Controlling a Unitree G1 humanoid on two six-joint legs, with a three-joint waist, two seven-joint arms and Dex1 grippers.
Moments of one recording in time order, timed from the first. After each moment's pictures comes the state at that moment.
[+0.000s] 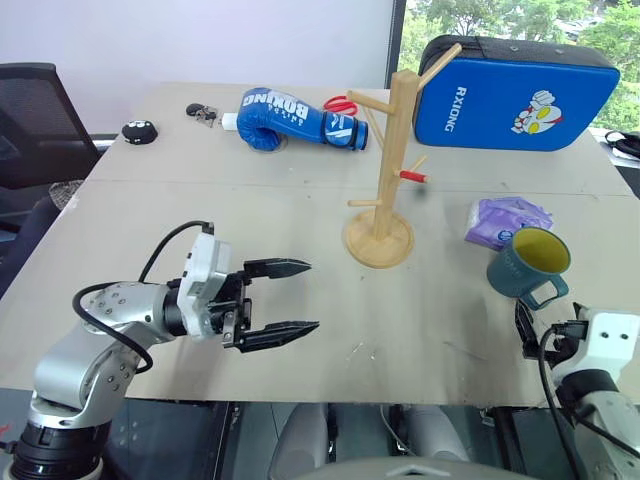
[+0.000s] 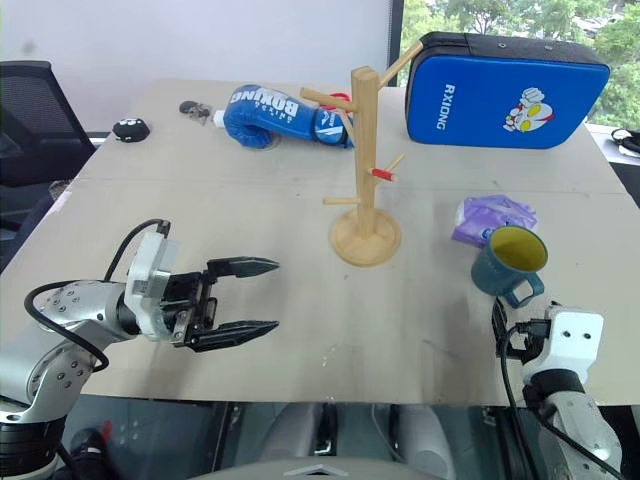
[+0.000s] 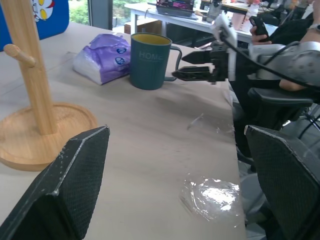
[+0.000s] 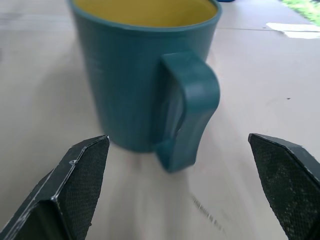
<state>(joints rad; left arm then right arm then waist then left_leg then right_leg) -0.01 0.80 0.21 -0.48 -0.79 0.47 -1.20 0.46 -0.14 -0.29 -0.67 0.21 0.39 0.12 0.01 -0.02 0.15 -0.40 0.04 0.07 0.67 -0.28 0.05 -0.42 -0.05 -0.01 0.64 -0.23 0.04</state>
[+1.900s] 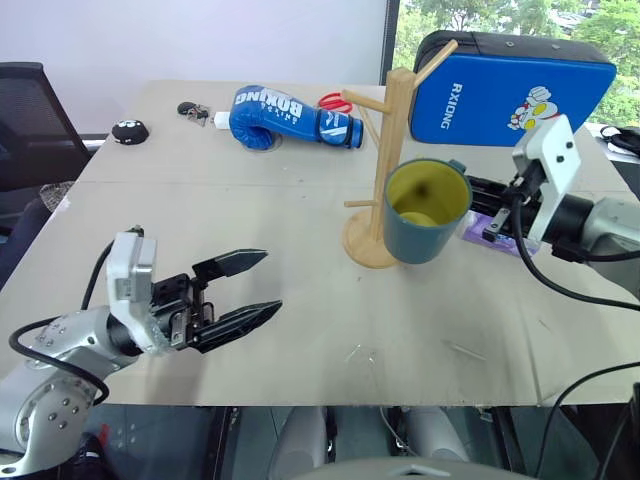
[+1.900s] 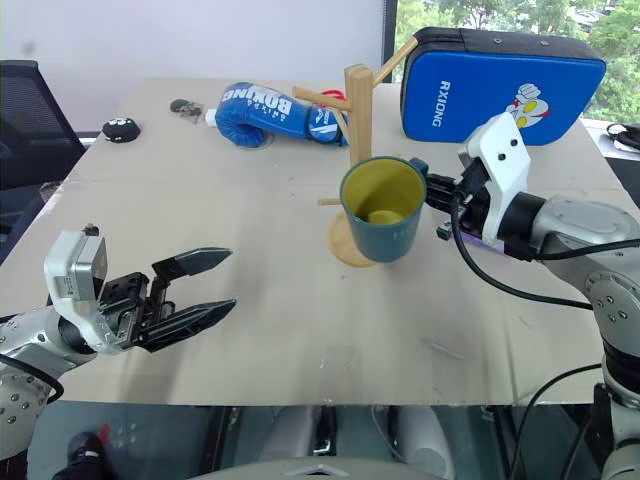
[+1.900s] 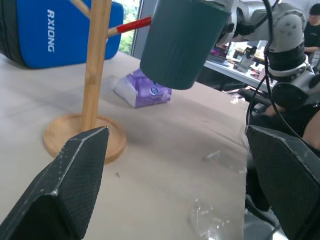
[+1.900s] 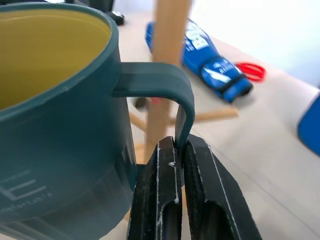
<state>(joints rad) 0.17 0.75 0.47 -0.57 -1.03 0.56 -1.02 -0.57 -0.77 -0.13 -0.62 0.82 1.04 0.45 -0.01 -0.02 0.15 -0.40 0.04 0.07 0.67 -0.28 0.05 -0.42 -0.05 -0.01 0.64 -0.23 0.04</state>
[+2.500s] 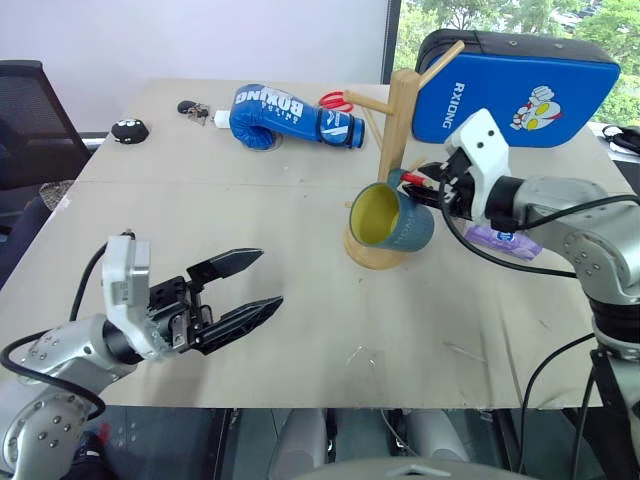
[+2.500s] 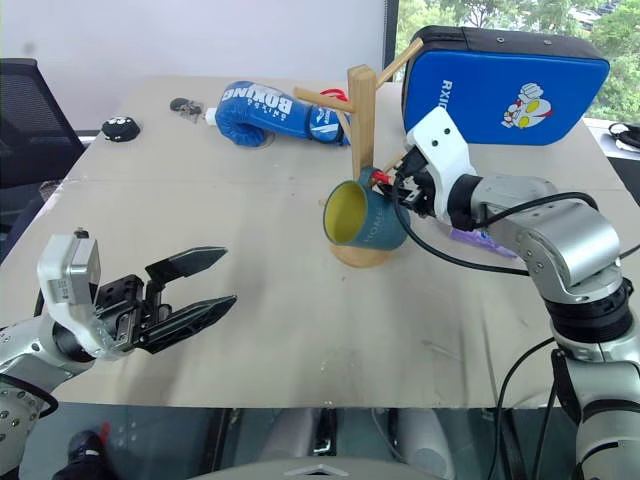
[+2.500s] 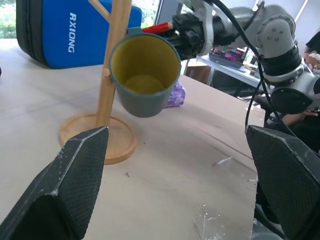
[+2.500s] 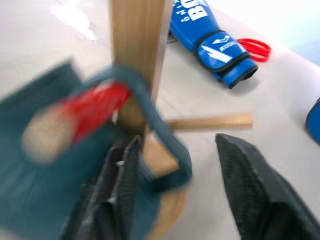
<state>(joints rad) 0.25 0.73 0.51 -0.60 -1.06 0.53 -0.99 -0.66 -0.71 0.06 -0.46 0.61 1.00 0.49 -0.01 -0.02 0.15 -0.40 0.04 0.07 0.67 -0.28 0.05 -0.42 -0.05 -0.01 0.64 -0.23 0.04</state>
